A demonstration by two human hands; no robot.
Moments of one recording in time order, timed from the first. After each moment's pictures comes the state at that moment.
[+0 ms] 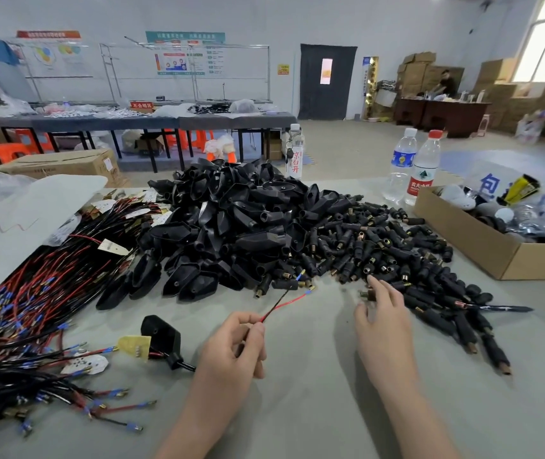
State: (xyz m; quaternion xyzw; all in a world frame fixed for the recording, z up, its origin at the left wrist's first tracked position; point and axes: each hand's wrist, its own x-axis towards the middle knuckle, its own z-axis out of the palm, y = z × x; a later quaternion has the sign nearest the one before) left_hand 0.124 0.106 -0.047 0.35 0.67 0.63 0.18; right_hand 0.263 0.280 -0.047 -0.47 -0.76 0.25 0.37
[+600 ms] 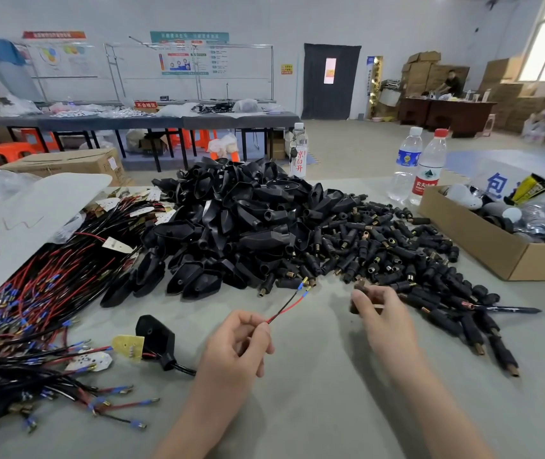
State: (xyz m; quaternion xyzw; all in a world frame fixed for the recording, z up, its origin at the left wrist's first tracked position) left_hand 0.128 0.101 -0.036 0.35 0.64 0.65 0.20; right_hand 0.259 0.289 -0.039 -0.44 -0.67 0.46 0.38
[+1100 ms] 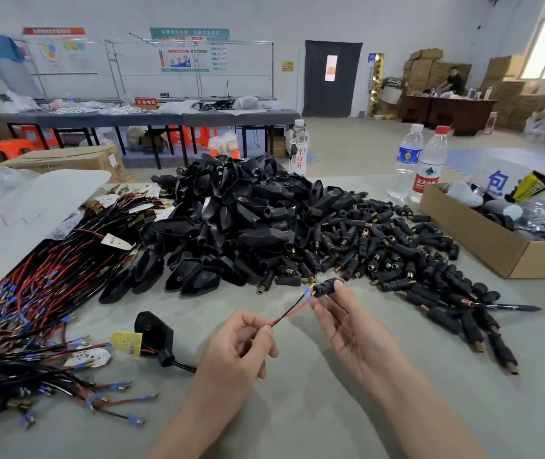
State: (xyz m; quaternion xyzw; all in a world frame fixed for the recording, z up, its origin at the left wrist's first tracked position) left_hand 0.133 0.099 -0.033 0.36 0.65 0.64 0.21; right_hand 0.241 0.251 -0.017 -0.26 -0.25 0.88 0.32
